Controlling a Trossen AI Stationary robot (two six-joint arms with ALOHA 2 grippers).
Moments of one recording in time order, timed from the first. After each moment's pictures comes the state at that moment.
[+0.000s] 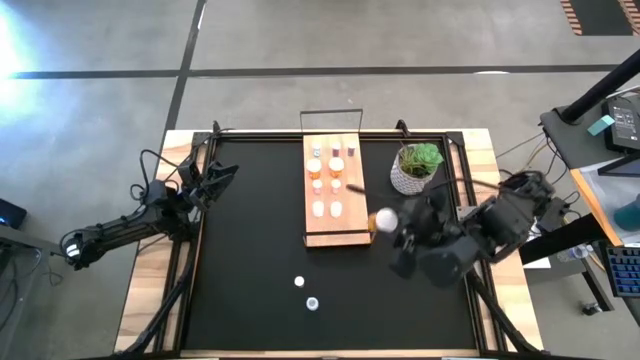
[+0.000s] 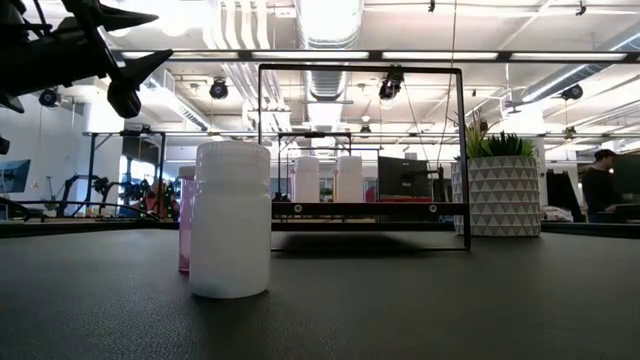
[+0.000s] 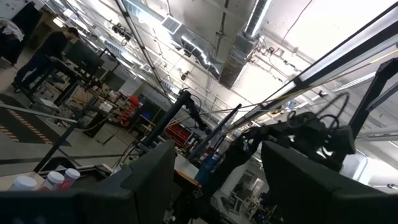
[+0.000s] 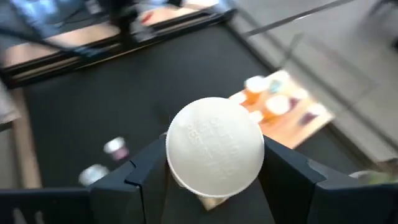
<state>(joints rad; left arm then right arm) 0.40 0.15 0.00 0.57 0.08 -0.73 0.60 1.71 2.22 -1.57 0.76 0.87</state>
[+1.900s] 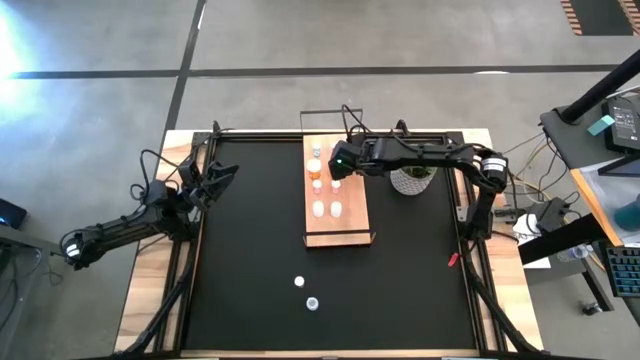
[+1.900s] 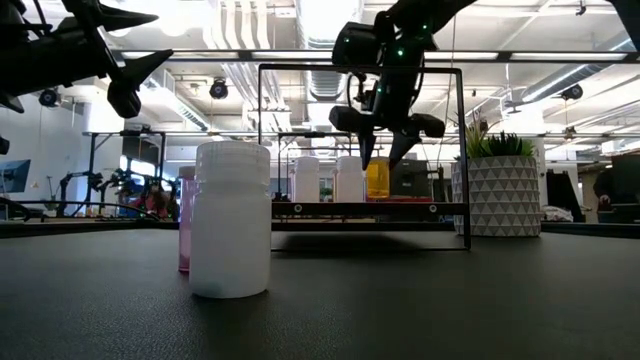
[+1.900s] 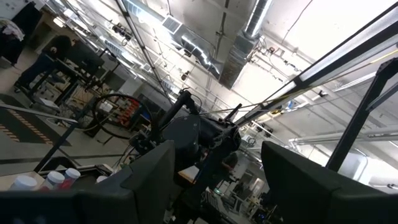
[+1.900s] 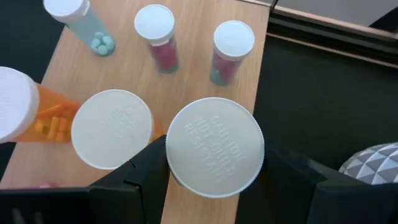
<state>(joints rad) 0.40 0.15 0.00 0.57 0.08 -0.73 -0.30 1.84 1.46 -0.80 0.44 0.90</state>
